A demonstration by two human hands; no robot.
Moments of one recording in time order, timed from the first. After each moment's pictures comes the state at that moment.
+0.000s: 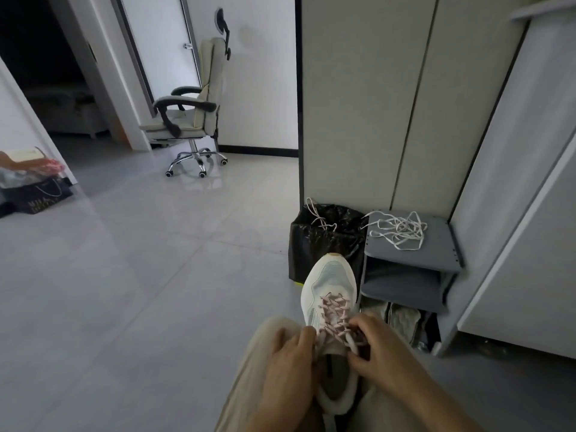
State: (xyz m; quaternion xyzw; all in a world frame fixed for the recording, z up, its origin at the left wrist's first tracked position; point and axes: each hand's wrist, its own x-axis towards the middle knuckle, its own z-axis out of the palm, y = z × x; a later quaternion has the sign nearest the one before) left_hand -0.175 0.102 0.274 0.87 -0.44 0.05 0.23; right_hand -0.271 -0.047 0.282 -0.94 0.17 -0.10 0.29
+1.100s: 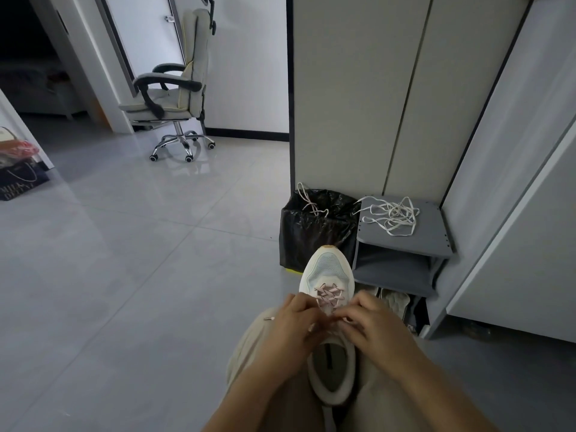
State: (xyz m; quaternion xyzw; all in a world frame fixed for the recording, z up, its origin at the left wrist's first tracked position) left_hand -0.141 0.076 0.262 0.75 -0.54 -0.02 0.38; right_hand -0.262 -0.057 0.283 -0.94 0.11 -0.20 0.24
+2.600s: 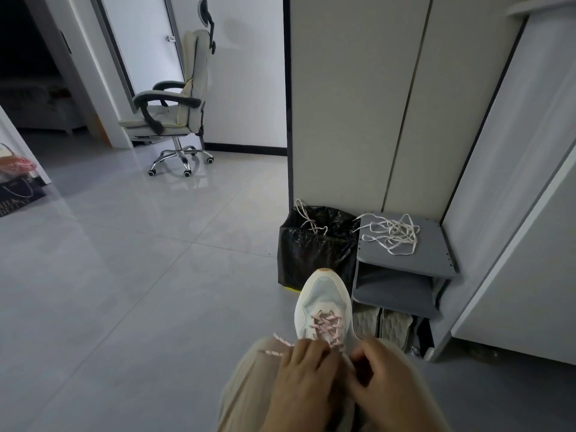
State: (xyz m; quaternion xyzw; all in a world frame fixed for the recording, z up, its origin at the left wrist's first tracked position) left_hand -0.164 0.072 0.255 0.77 -0.56 0.18 0.26; right_hand -0.270 -0.038 0.284 -0.91 0.26 -0.17 0.27
